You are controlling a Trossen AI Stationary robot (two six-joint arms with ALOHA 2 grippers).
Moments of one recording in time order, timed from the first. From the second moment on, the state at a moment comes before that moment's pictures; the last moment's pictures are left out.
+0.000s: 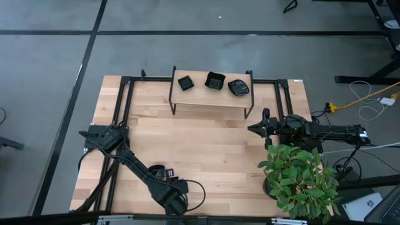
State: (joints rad) left arm -0.70 2.14 1.57 -0.97 -0.15 -0.94; right arm -0.06 0.16 0.01 0.02 0.01 0.02
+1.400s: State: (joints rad) left arm -0.42 1.90 1.57 -0.88 -0.35 -0.39; right arm -0.06 0.16 0.01 0.02 0.01 0.02
